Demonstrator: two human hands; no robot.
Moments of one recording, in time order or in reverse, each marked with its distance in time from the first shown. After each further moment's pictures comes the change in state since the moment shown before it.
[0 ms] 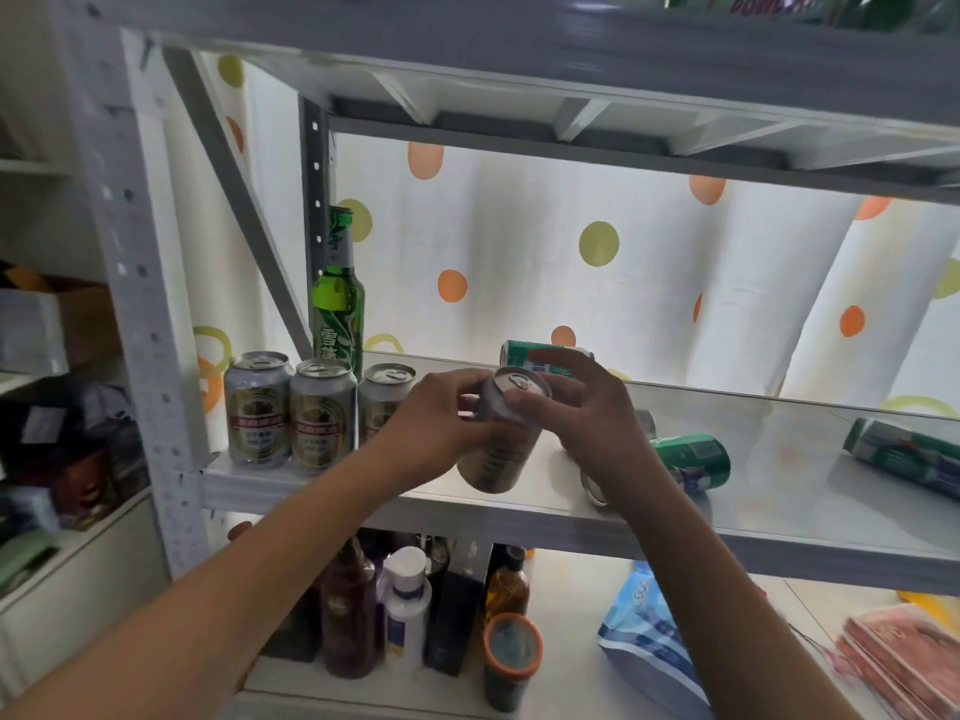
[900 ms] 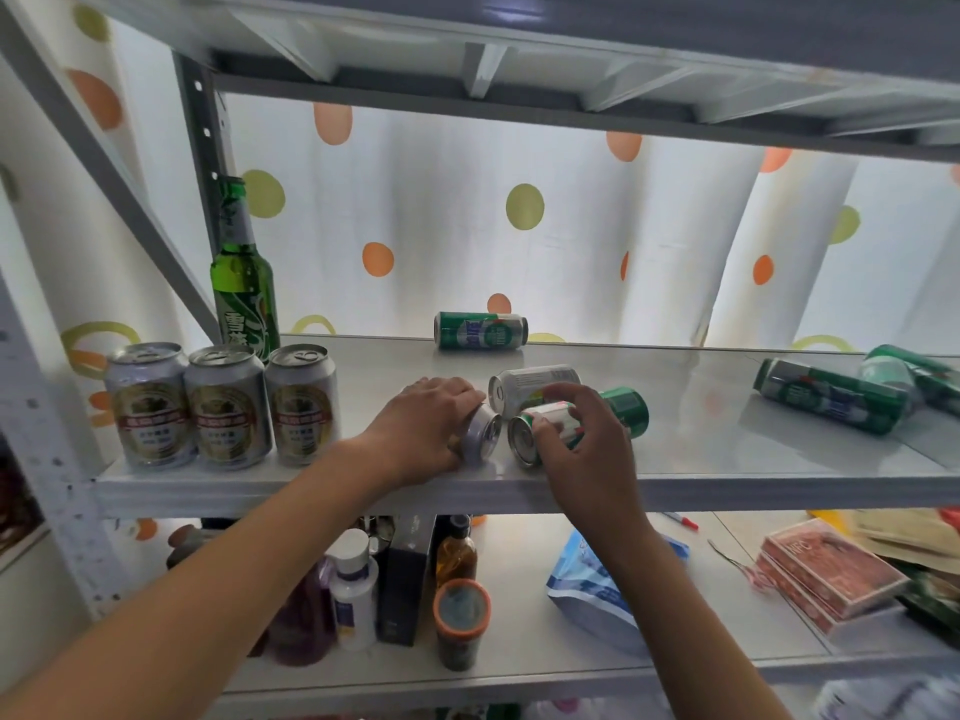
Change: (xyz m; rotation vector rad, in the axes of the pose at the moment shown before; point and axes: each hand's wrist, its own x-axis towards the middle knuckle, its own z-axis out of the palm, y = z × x) left_hand 0.030 -0.019 0.062 0.944 -0.294 0.264; right_hand -0.054 0.048 -0.046 -0.395 0.391 -0.083
